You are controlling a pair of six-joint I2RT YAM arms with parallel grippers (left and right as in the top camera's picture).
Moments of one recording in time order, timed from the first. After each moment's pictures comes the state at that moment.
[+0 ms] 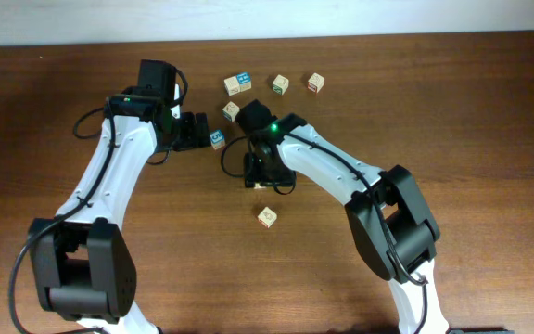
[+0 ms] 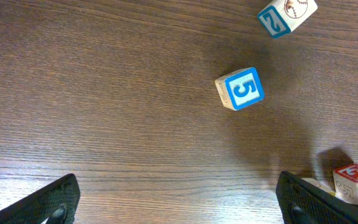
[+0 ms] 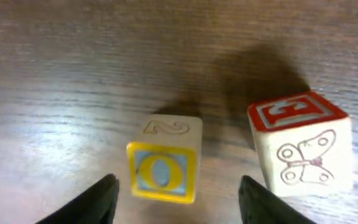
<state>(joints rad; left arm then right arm) -0.12 1.84 1.51 -0.89 0.01 -0.26 0.62 2.20 1.72 -0.94 -0.13 0.55</state>
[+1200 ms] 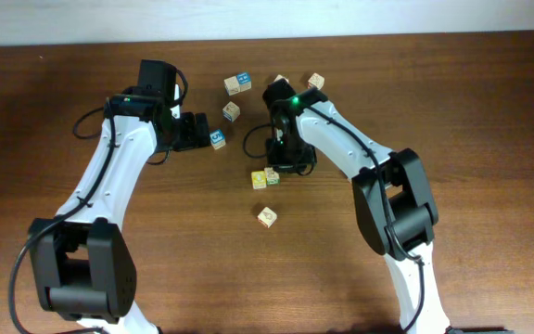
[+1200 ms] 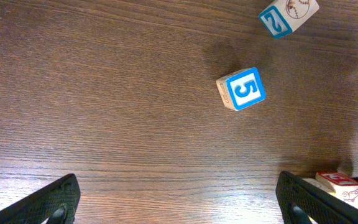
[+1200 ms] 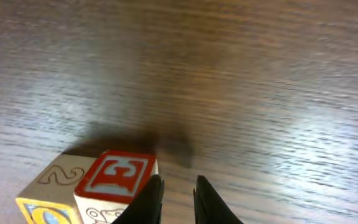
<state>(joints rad) -0.12 1.84 1.51 -0.89 0.00 -0.26 0.49 2.31 1.86 -1.08 -0.18 0.40</state>
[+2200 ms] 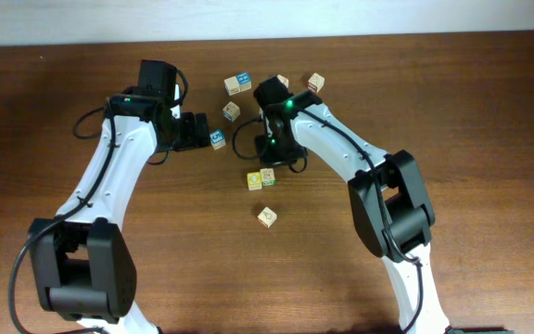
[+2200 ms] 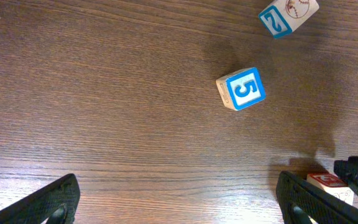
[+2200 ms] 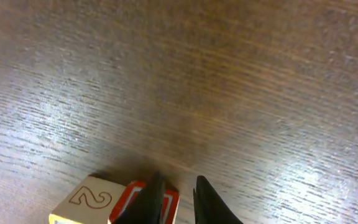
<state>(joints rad) -0.12 1.84 1.51 -0.89 0.00 -0.26 0.51 2.31 1.86 -0.96 -0.18 0.28</state>
